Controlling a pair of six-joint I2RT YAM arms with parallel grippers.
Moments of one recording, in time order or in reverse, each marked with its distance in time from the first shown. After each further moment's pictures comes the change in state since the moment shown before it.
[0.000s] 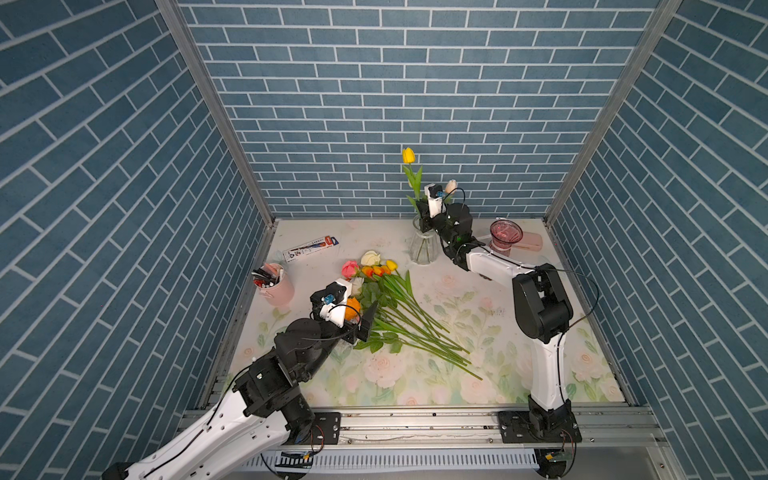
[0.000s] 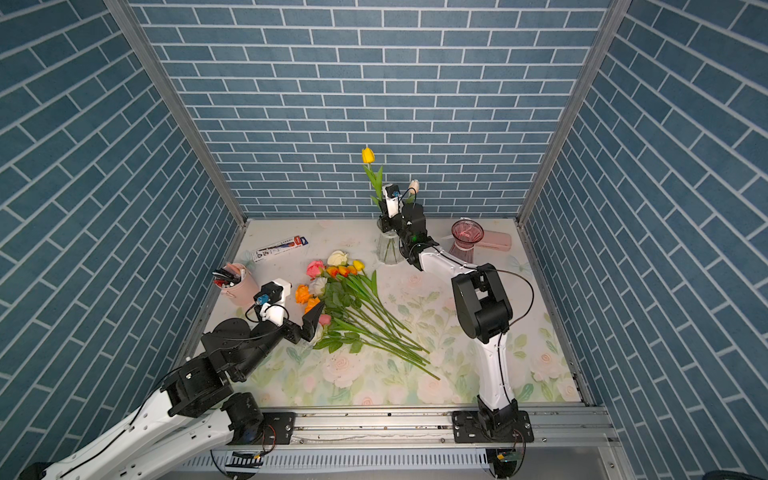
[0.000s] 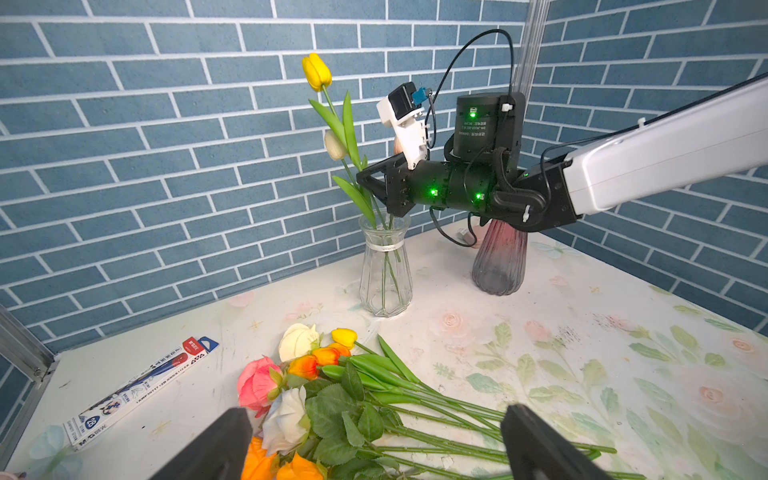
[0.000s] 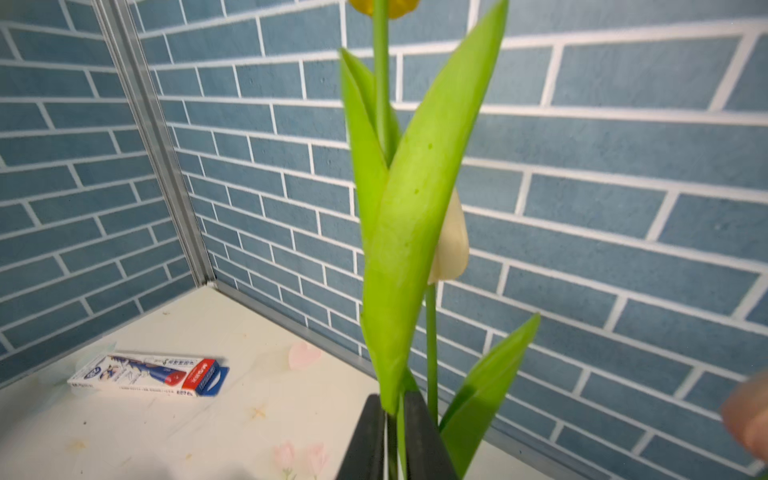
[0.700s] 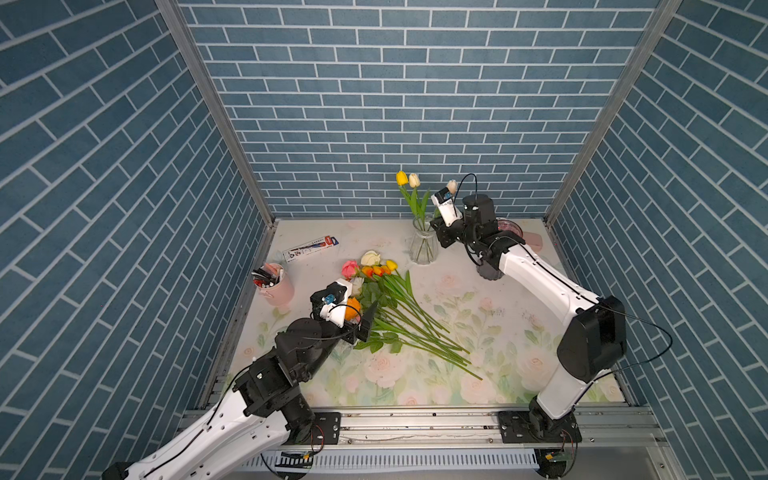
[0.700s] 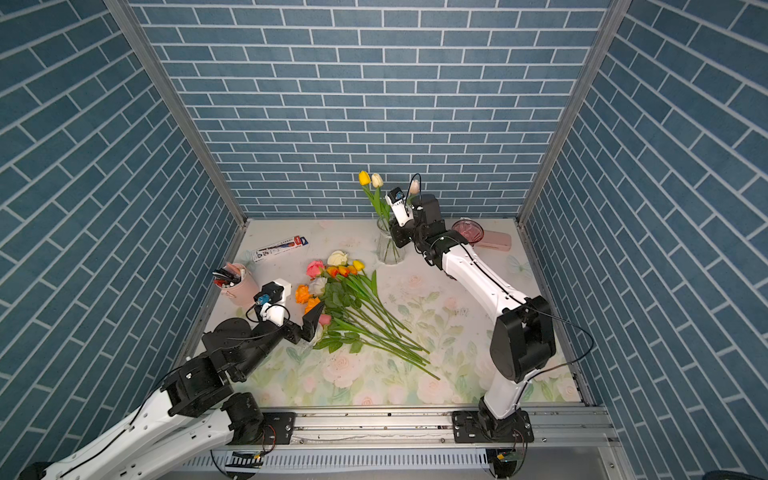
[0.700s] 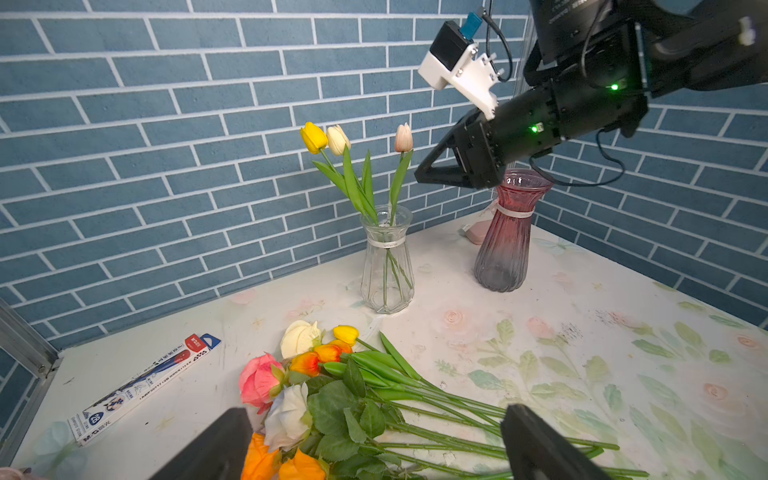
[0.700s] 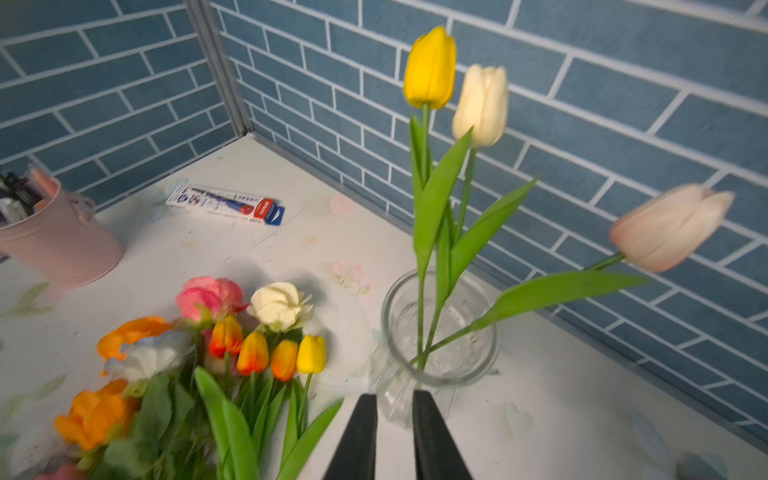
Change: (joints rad) left arm 0.000 0.004 0.004 -0.017 -0.005 -0.005; right arm 0.051 -0.414 -0.126 -0.726 -0.048 -0.127
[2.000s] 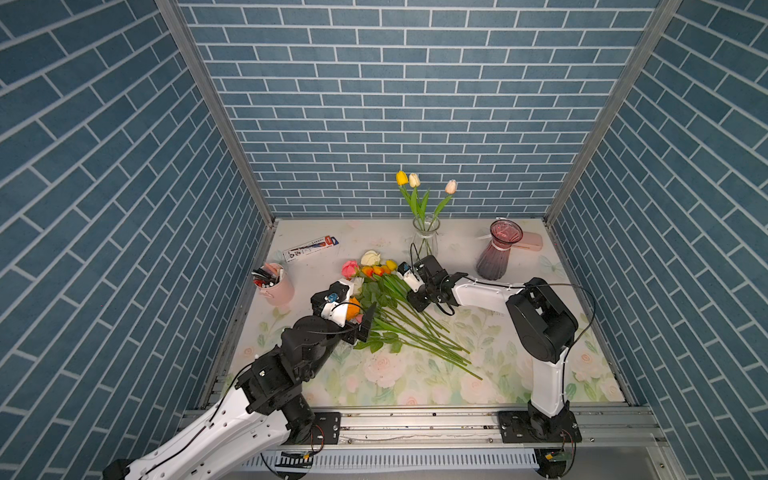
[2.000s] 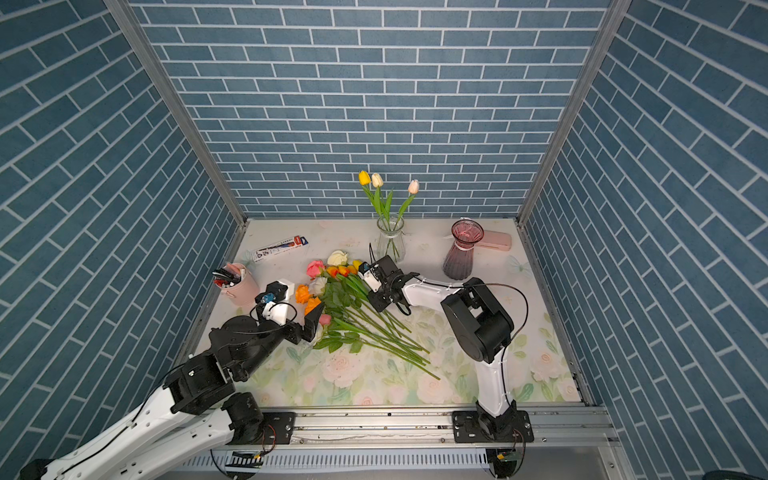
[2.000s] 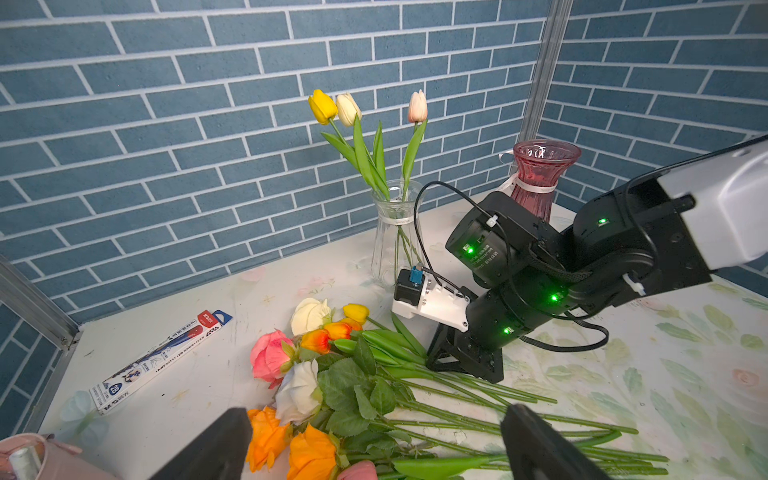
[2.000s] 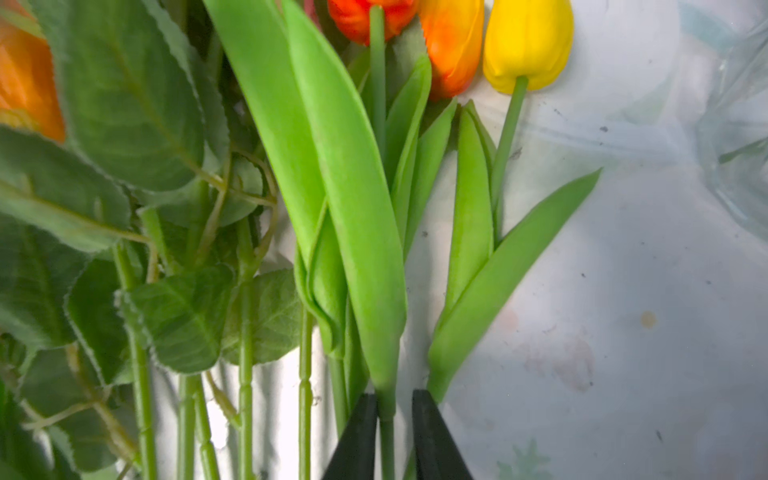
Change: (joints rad) left arm 0.000 0.024 0.007 -0.049 -0.035 -0.016; right arm 0.188 0.294 -0.230 0.068 0.010 0.060
